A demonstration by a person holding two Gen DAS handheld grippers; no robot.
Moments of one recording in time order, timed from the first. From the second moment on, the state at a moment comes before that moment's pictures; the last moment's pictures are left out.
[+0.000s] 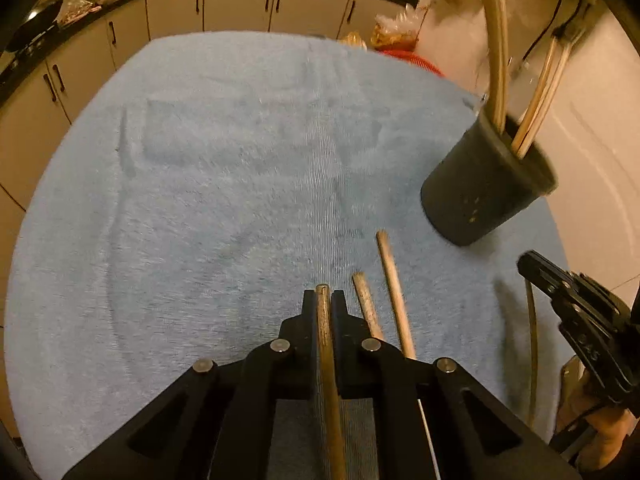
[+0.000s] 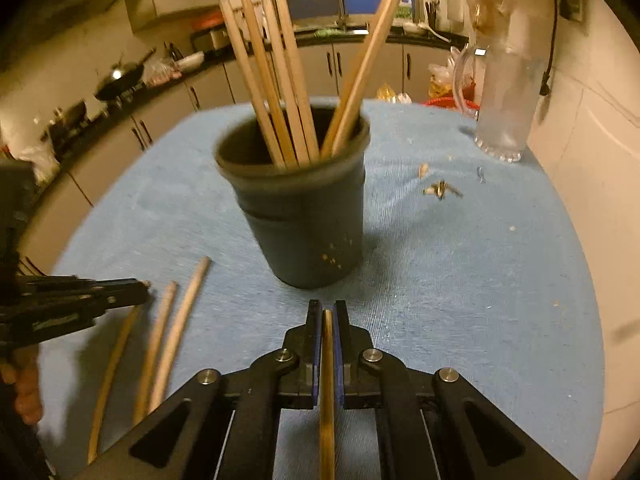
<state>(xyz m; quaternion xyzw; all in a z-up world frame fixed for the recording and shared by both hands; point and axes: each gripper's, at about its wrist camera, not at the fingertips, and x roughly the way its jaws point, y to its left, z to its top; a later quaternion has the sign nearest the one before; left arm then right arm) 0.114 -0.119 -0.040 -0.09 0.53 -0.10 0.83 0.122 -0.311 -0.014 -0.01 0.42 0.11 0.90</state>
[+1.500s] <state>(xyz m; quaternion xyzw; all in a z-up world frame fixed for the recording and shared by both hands) 0.058 -0.091 0.193 -0.10 0.34 -0.14 0.93 0.023 -0.298 0.192 -0.02 0.24 0.18 0.95</state>
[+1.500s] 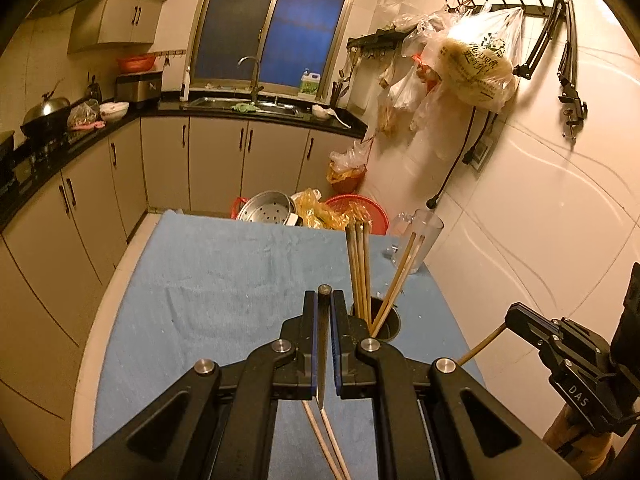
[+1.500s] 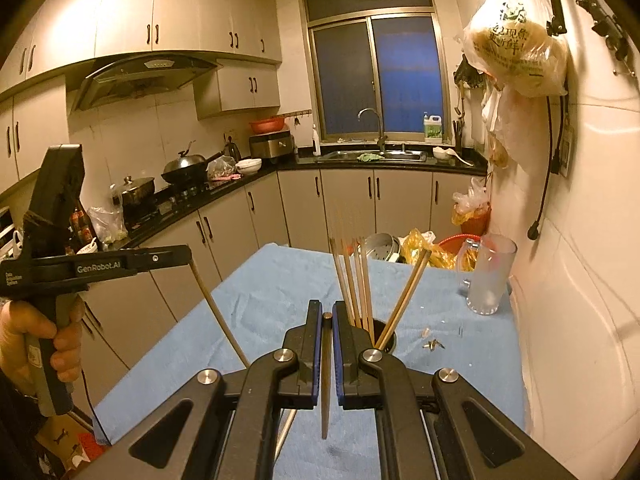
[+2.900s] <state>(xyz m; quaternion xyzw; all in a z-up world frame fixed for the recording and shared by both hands) 0.085 -0.147 0.254 -0.07 0.28 -0.17 0.94 0.043 -0.311 0.288 -0.01 0.17 0.14 0.98</state>
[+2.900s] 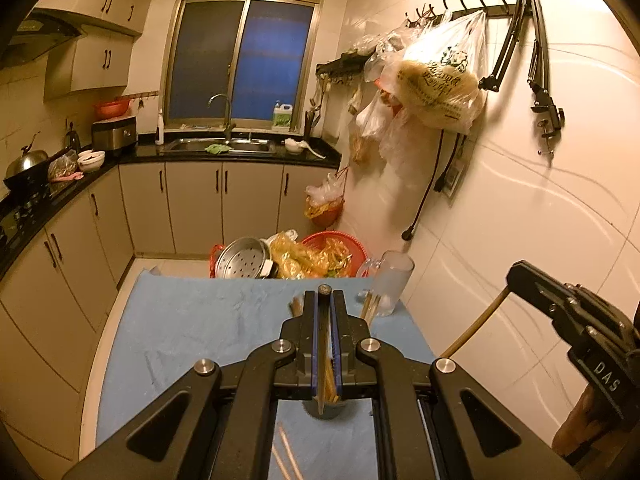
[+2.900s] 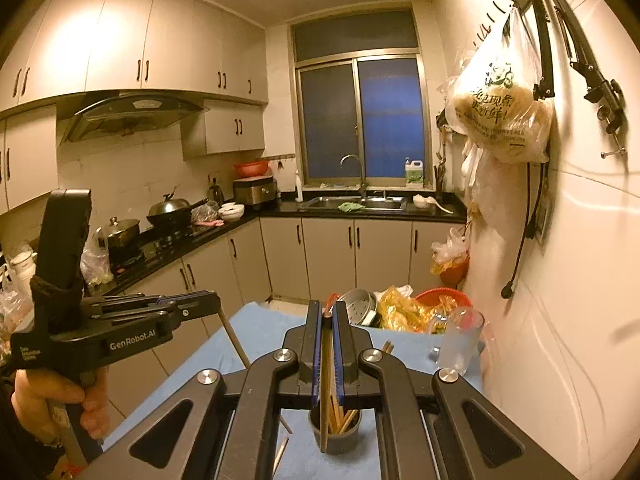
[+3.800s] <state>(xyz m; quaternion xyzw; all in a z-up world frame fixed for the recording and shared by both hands) 0.149 -0.173 0.182 -0.06 0.35 -0.15 0.93 0.120 -0.326 0.220 0.01 0.22 0.12 0.97</state>
